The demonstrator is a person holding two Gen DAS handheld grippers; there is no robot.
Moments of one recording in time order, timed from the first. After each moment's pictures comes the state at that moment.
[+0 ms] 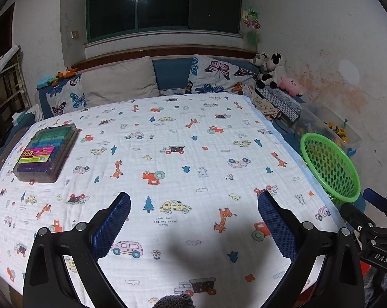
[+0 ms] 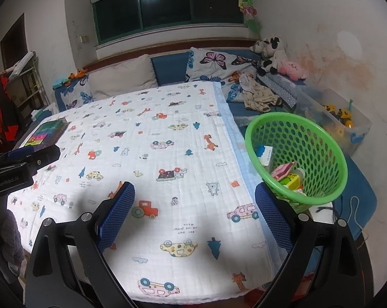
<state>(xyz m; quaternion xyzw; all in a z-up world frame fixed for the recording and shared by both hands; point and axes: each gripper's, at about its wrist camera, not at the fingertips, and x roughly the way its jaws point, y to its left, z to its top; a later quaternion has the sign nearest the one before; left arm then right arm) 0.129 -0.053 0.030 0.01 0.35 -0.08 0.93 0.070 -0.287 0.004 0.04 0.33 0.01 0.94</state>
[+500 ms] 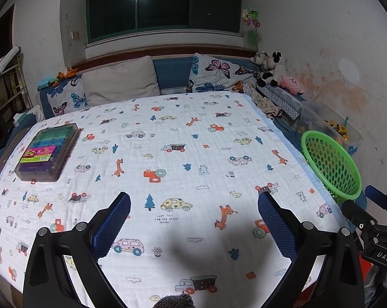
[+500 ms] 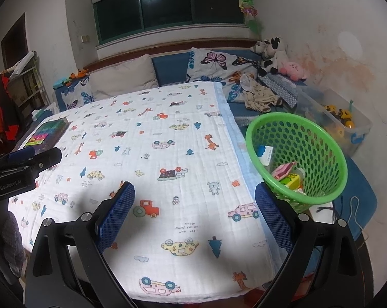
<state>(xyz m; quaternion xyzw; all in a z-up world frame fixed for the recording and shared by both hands) 0.126 -0.053 0.031 0.02 0.35 -0.07 0.93 0.067 -0.285 0.004 0.04 0.33 0.01 0.94</state>
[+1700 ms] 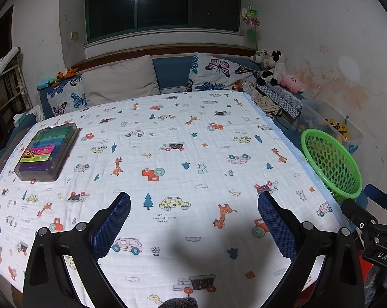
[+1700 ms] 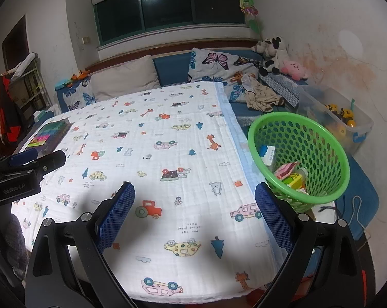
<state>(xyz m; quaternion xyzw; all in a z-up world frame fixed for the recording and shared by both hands) 0.126 -0.057 0.028 0.02 0.35 -0.07 0.93 0.067 -0.285 0.004 0.04 0.33 0.02 0.94</state>
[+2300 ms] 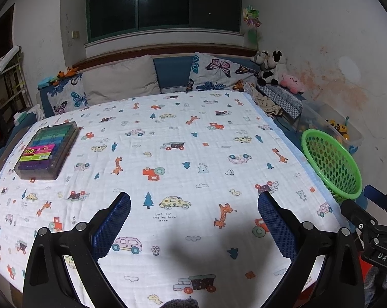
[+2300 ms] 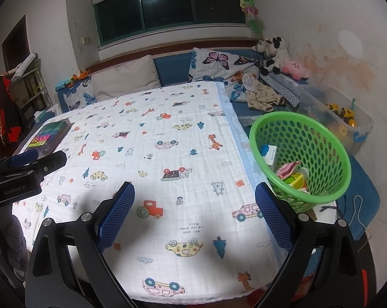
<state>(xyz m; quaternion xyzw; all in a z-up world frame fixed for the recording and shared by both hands) 0.125 -0.058 0.027 0.02 0.35 -0.07 0.93 0.068 -0.281 0.004 0.04 0.33 0.02 0.94</state>
